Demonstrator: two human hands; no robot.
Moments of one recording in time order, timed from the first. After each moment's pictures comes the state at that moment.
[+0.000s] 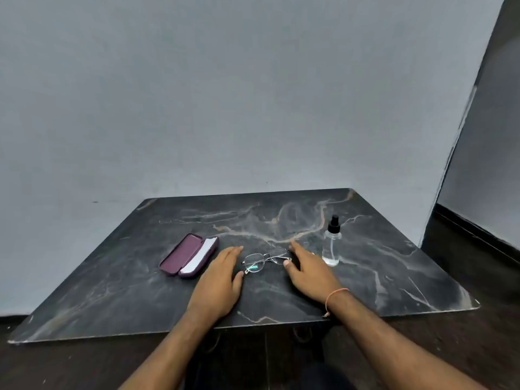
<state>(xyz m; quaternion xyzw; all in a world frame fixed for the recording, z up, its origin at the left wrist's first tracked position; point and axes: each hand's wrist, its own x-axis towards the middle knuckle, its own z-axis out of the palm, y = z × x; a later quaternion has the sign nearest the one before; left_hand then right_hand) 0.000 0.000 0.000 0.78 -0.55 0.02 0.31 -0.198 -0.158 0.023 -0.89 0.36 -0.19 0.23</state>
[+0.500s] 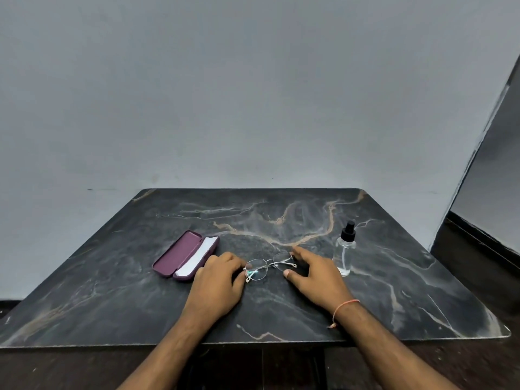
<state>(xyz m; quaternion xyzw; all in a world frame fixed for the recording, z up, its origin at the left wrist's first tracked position) 0.013 -0.019 -0.001 0.81 -0.51 0.04 0.27 -0.186 -0.179 0.016 -0.87 0.37 -0.22 0.26</state>
